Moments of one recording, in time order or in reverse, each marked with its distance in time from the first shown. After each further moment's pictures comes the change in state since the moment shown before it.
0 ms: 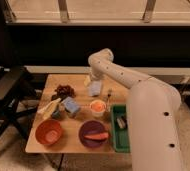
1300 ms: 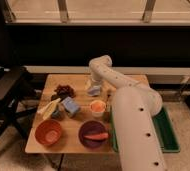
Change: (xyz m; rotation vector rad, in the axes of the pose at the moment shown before) arm 0.011 -0.009 0.080 -0.023 0.123 0.137
